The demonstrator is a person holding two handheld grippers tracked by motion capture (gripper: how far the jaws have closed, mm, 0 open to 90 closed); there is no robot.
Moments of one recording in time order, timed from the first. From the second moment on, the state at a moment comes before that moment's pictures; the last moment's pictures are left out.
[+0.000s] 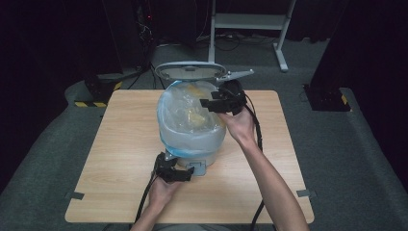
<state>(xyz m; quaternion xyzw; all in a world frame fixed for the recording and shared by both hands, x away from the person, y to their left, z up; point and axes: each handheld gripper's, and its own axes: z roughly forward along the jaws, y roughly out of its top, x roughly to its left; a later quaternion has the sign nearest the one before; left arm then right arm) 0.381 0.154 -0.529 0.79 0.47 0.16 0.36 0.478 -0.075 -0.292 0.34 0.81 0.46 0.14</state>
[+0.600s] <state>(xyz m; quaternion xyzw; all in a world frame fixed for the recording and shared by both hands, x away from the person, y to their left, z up) 0.381 0.153 -0.529 0.78 0.48 0.16 0.37 0.471 -0.055 -0.306 0.30 0.86 0.37 0.17</state>
